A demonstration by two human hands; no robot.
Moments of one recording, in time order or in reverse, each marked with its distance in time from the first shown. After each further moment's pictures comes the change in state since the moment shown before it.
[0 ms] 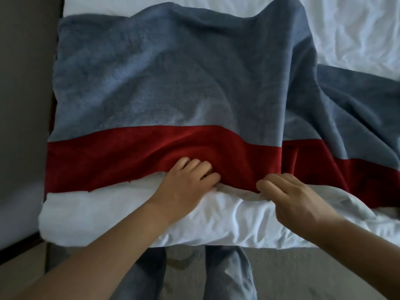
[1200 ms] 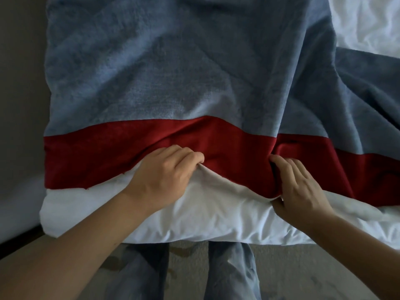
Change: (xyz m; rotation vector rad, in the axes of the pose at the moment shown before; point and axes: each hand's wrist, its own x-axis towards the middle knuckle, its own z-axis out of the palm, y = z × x) left_hand -0.003 -0.029 -0.038 -0.127 0.104 -0.062; right_hand -0.011 0.018 0.033 -0.005 -0.051 0.352
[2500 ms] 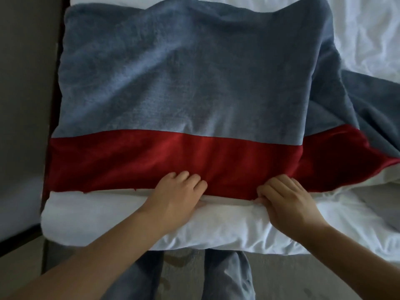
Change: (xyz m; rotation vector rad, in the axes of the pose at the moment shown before) left_hand -0.025 0.008 0.018 0.130 -0.445 -0.044; right_hand 0.005 -0.016 0.010 -0.076 0.039 -0.165
